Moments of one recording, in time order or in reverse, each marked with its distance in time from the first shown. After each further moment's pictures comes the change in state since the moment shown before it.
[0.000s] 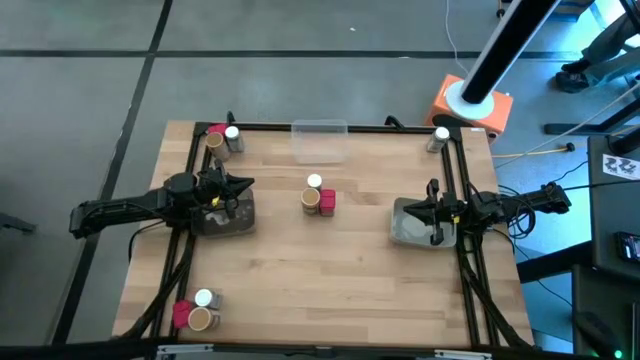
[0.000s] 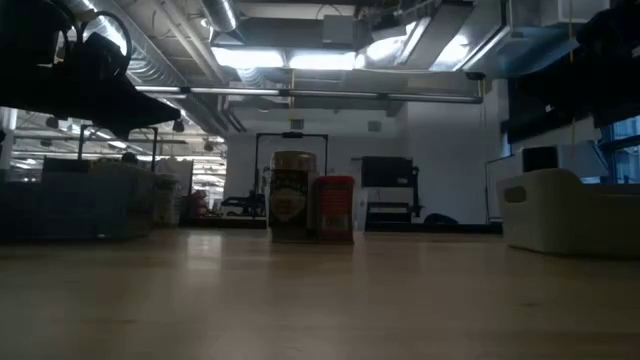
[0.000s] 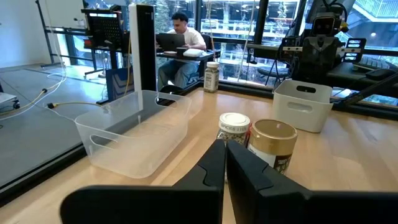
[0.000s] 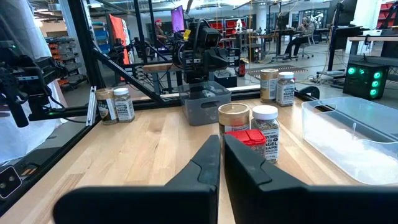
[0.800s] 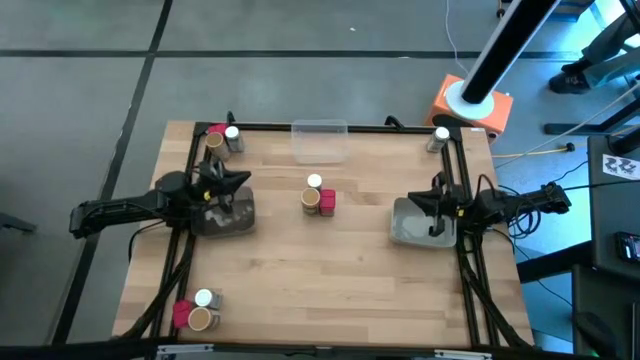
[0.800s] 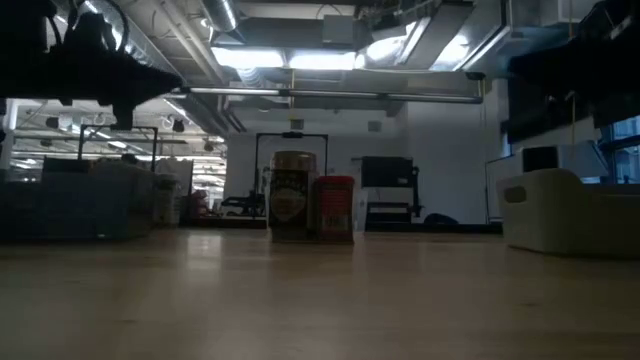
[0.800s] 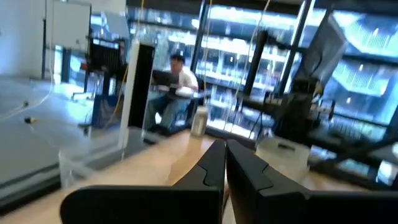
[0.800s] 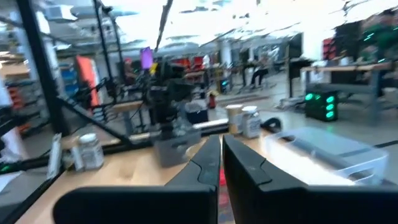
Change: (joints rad) left arm 0.000 0.000 0.000 0.210 0.000 -0.131; right arm 0.000 0.000 -0.002 0.175 0.165 -0.035
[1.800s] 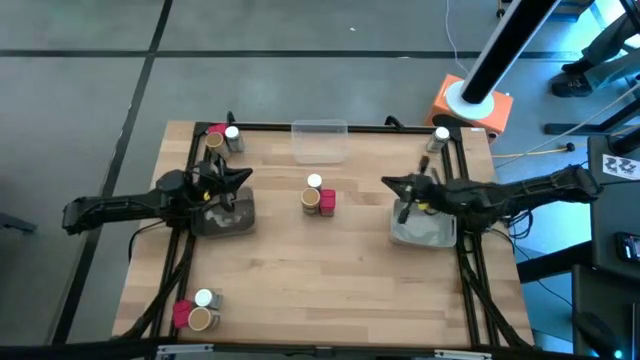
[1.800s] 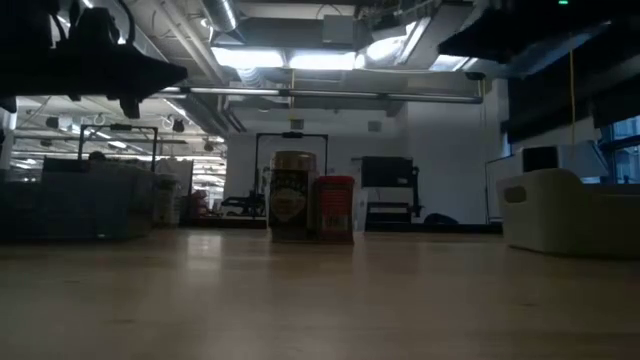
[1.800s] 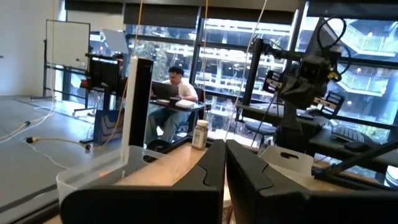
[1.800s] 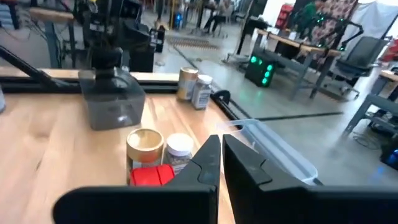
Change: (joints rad) left arm 0.000 0.136 0.001 0.168 0.004 0.059; right arm -0.130 0.833 0.500 -0.017 0.072 -0.149
